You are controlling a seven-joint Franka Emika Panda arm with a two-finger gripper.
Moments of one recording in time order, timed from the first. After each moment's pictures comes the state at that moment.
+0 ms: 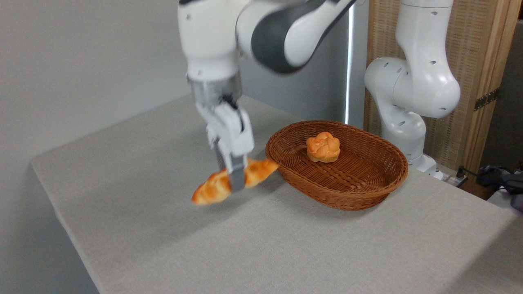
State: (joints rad) arm -0.13 -0.18 0.04 -2.10 -0.05 1.93 0.92
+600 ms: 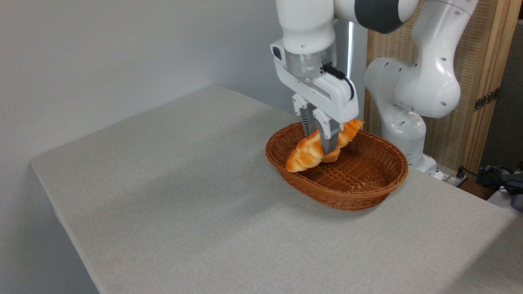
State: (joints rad) arm -0.12 -0.61 0.17 -2.44 0.00 1.65 0.94
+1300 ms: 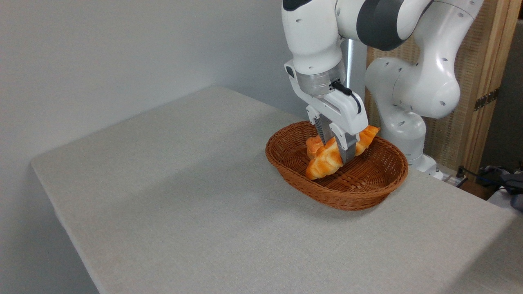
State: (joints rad) arm -0.15 -0.66 0.17 -2.56 0.06 1.65 0.94
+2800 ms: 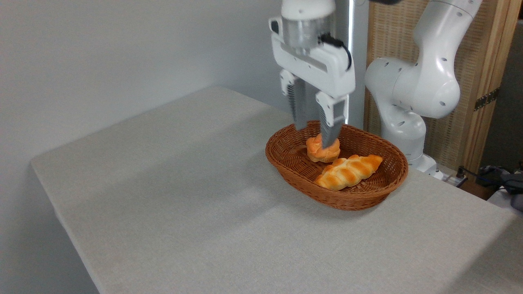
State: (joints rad) arm -0.15 -0.61 0.16 -2.30 0.02 1.66 0.91
